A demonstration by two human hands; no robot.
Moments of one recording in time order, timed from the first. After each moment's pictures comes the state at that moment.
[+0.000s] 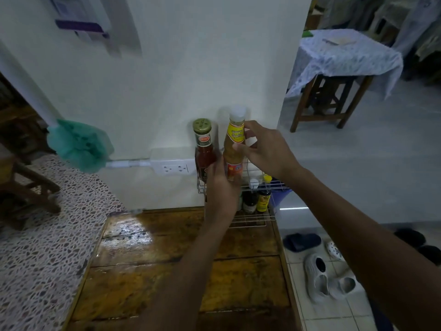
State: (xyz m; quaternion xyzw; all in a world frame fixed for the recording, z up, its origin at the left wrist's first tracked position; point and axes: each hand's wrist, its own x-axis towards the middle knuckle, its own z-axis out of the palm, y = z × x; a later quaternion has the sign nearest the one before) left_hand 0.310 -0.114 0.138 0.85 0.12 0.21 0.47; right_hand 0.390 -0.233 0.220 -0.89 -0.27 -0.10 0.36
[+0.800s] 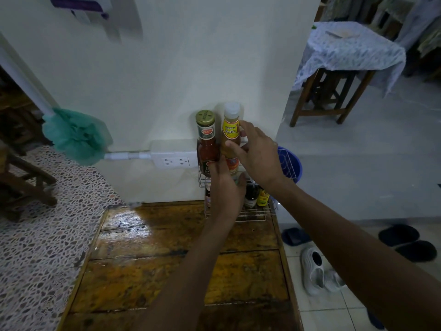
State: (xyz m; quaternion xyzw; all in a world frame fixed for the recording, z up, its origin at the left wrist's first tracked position) left_hand 0.301 -0.120 0.133 0.86 0.13 0.17 0.46; right_hand 0.379 -0.203 0.183 -0.90 -0.23 -0.16 0.34
